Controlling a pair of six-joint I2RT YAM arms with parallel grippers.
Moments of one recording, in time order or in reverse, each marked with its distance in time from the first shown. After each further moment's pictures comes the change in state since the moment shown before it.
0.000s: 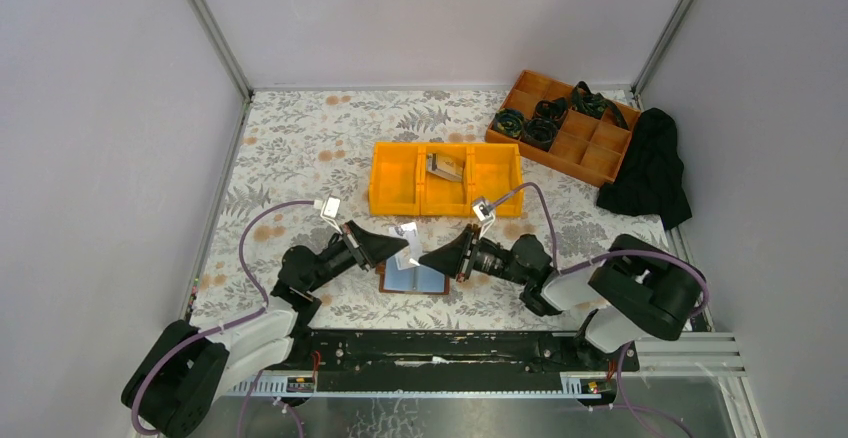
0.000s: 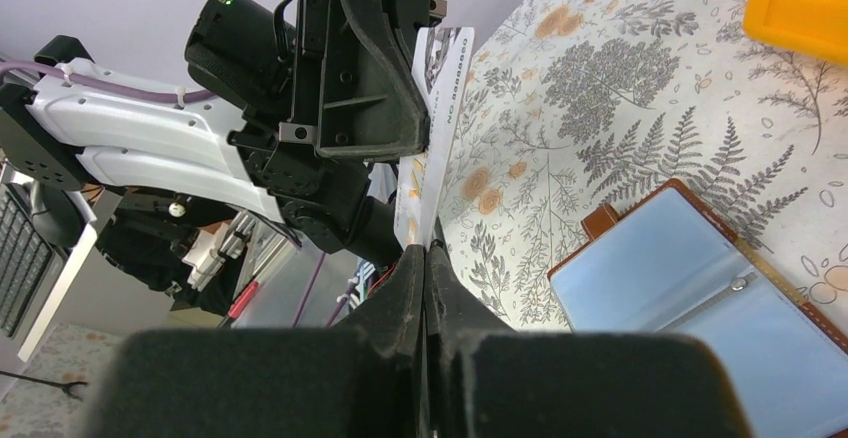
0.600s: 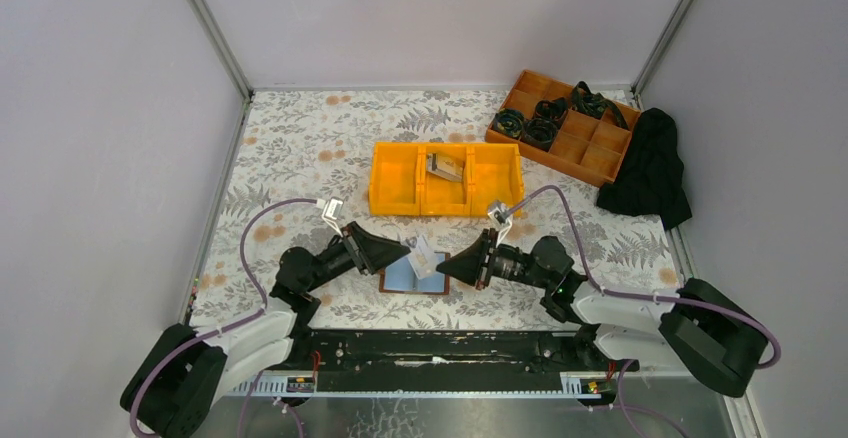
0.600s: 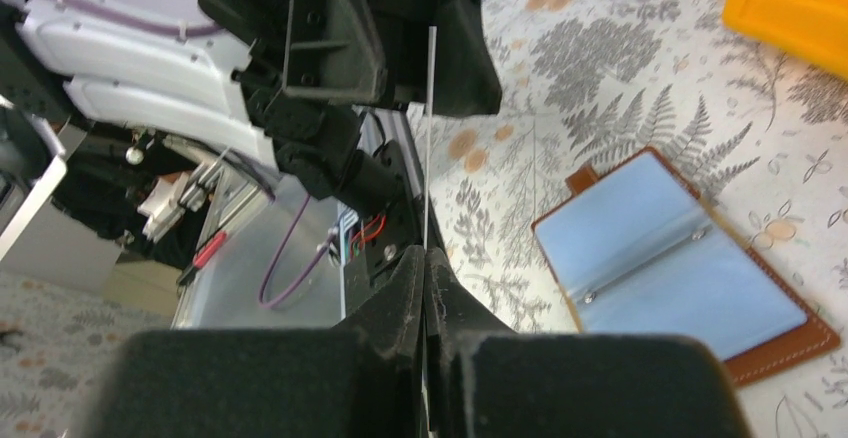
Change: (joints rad) left arm 0.001 -0.026 0.000 0.012 0.074 0.021; right arm -0.047 -0.373 -0.045 -0.382 -0.071 -0.137
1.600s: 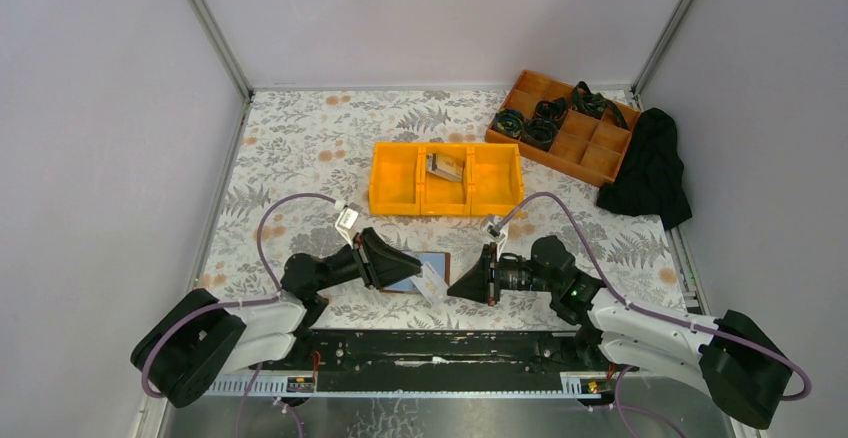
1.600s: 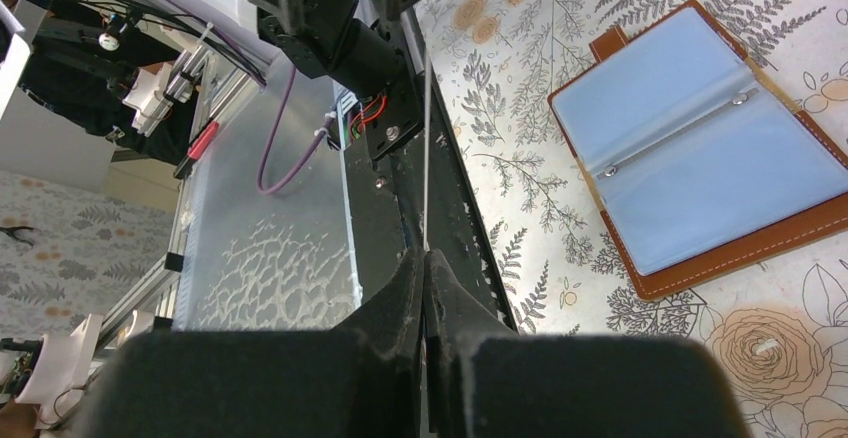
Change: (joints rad) left arm -0.119 0.215 0.000 0.366 0.131 0.043; right arm -0.002 -0.257 0.013 -0.513 -0.164 -0.113
